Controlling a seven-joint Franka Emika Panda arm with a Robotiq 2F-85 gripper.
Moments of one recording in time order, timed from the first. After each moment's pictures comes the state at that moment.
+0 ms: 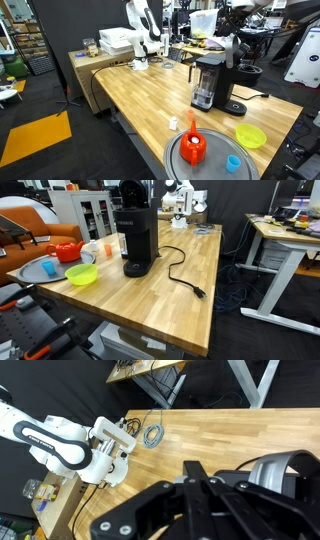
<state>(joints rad) 0.02 -0.11 0.06 -2.17 -1.51 2.79 -0.64</state>
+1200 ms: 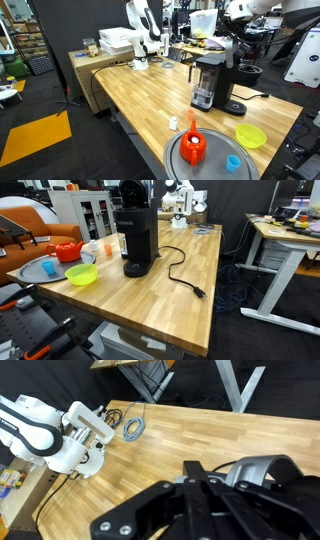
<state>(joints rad) 0.02 -0.07 0.05 -2.18 -1.50 2.78 -0.78</state>
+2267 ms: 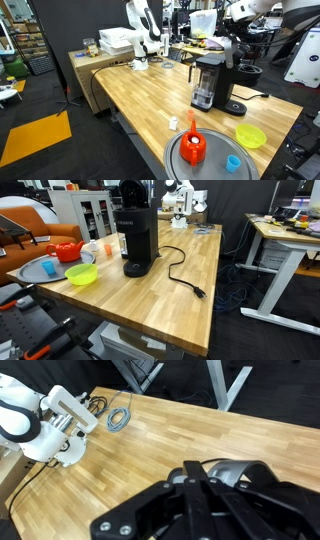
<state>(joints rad) 0.02 -0.07 0.02 -2.20 -1.33 2.78 -1.02</state>
